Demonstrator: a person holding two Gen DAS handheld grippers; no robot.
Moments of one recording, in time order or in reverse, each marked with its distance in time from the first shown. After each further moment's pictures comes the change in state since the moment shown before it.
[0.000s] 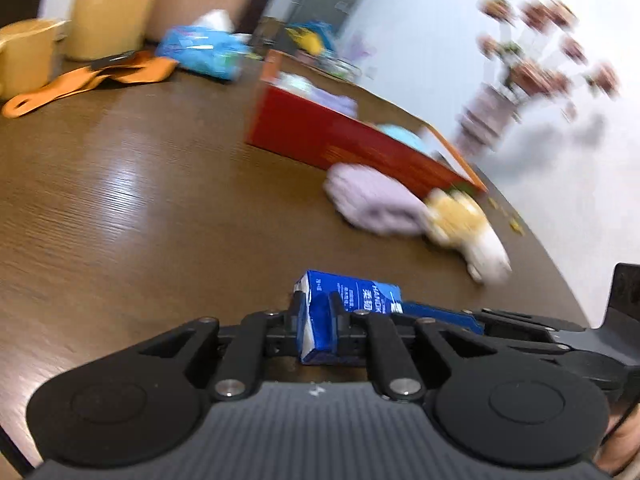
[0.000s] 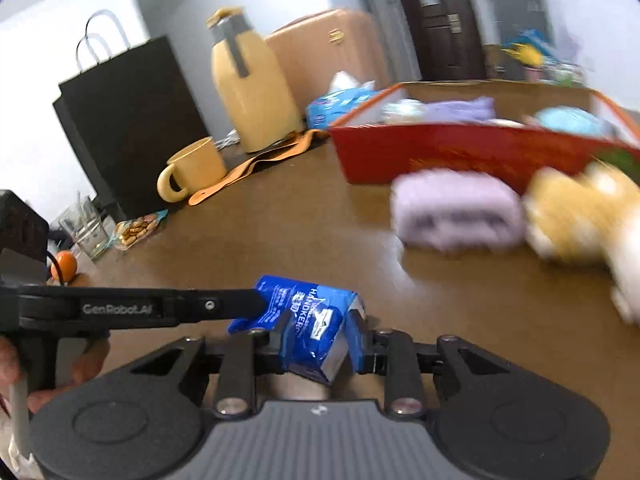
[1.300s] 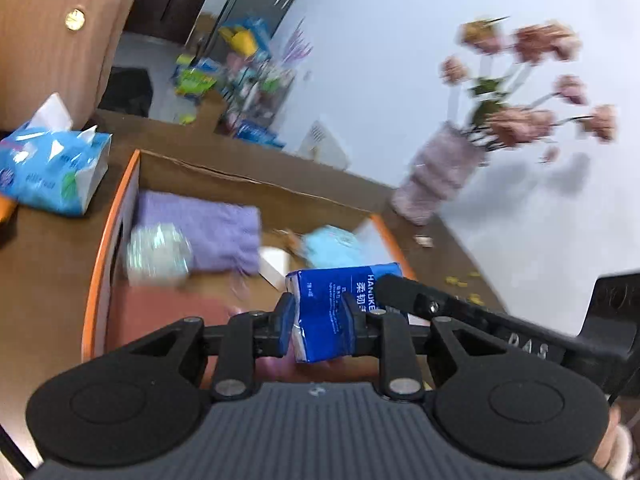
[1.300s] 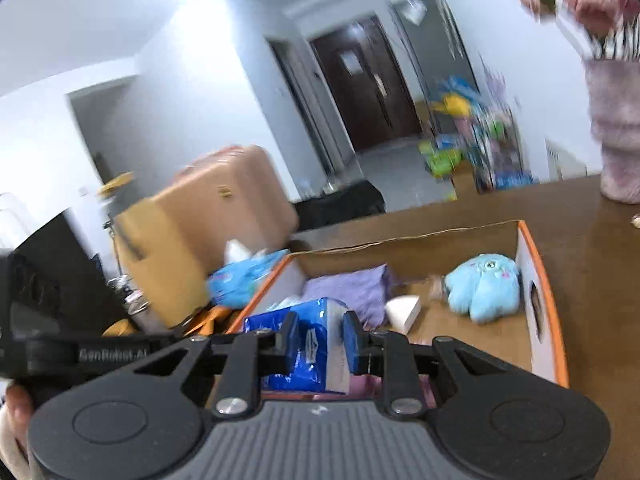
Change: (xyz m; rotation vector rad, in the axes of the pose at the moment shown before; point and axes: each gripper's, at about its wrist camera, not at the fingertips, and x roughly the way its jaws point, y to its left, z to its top) left arm 0.144 -0.041 0.233 0.040 0.050 -0.143; right arm 0.047 -0.112 0.218 0.181 -0.171 -0.101
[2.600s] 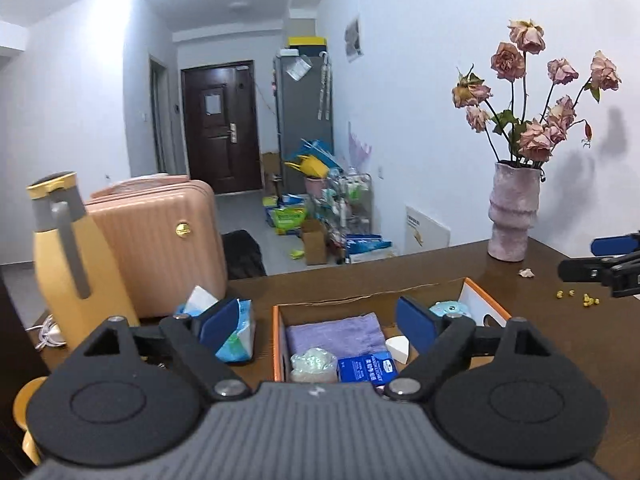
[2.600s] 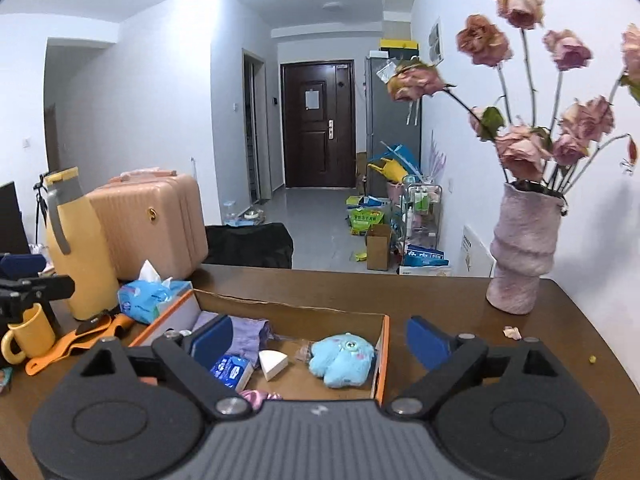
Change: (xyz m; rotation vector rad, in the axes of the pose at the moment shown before) left arm -0.129 -0.071 -0.026 0.384 -0.355 0.416; right arm -0.137 0.015 0.011 -0.269 -0.181 -0.288
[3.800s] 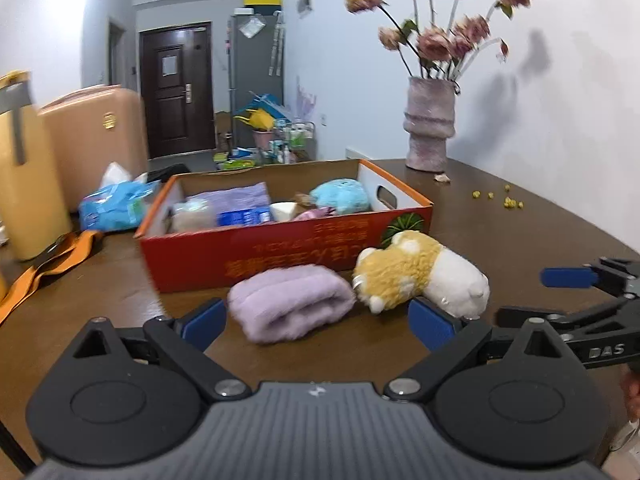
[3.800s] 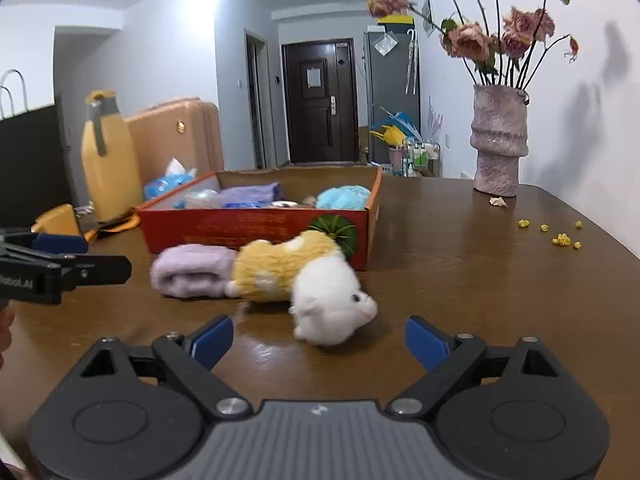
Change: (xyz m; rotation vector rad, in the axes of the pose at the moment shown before) left arm -0.034 -0.104 -0.153 0.019 0.110 -0.154; right arm -0.052 -0.004 -0.200 -0.001 0.081 0.011
